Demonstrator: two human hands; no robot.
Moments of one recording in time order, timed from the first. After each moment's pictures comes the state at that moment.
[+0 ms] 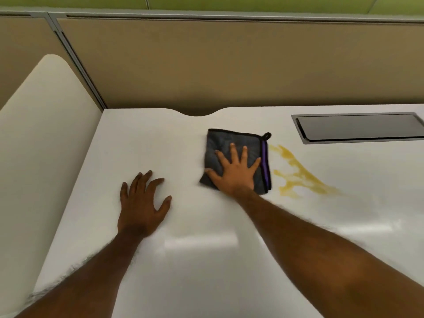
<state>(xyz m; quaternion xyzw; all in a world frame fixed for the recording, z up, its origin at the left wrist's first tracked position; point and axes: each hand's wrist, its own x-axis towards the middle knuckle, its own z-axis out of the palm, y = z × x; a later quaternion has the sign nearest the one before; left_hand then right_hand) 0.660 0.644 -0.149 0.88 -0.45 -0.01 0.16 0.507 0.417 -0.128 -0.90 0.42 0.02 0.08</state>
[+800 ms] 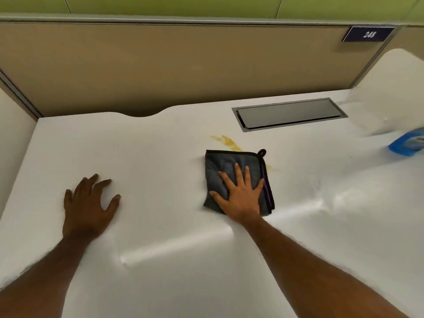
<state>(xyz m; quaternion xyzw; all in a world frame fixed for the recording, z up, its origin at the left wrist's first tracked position) 0.650 0.643 -0.136 0.88 -0.44 -0.02 0.14 0.323 0.436 -0.130 -0.86 0.50 0.00 0.08</state>
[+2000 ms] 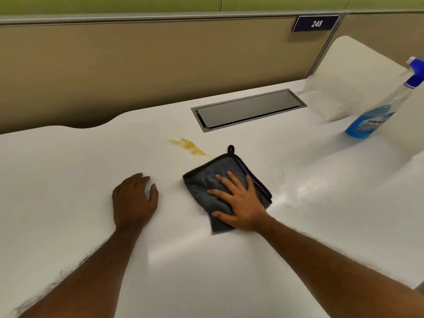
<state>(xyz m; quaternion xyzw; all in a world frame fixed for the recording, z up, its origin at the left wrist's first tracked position) 0.497 0.495 -0.140 0.82 -0.51 0.02 0.24 0.204 0.392 -0.132 -0.93 0.36 -0.02 0.05</state>
